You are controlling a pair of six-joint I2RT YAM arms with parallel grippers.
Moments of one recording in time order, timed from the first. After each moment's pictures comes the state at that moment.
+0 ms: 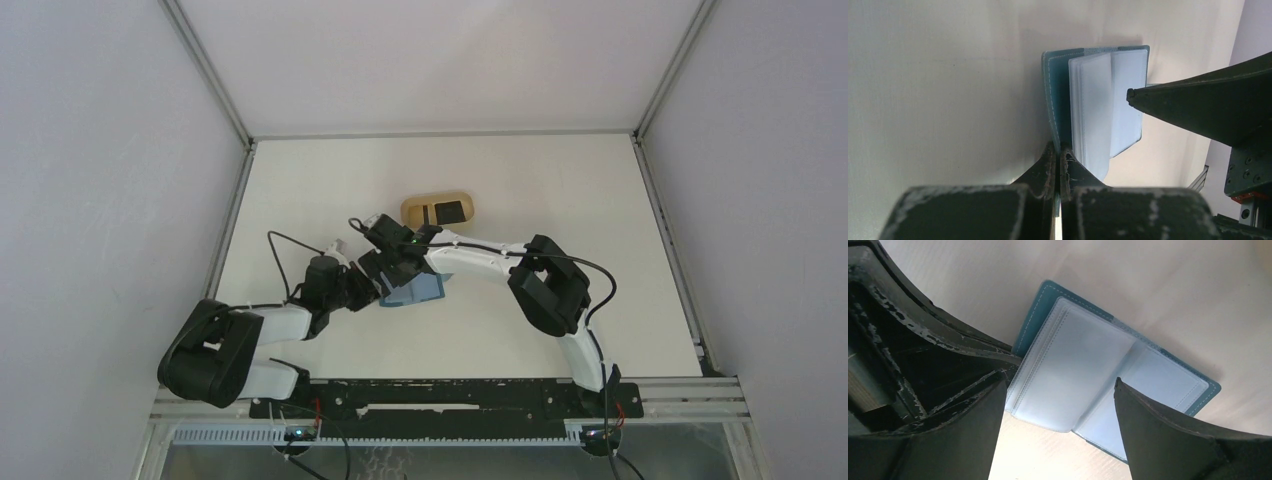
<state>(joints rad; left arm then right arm) -0.34 1.35 0.25 0.45 0.29 -0.86 1.00 2.10 1.62 -0.57 0.05 0.29</state>
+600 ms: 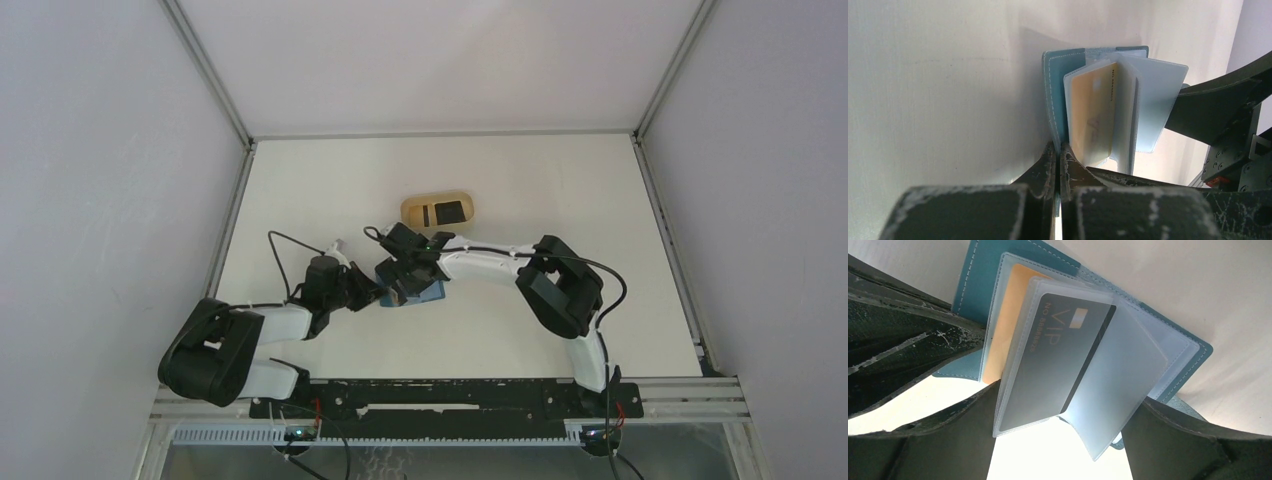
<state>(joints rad) -0.34 1.36 0.25 0.46 0.29 -0.86 0.97 2.03 1.44 -0.53 0.08 0.28</state>
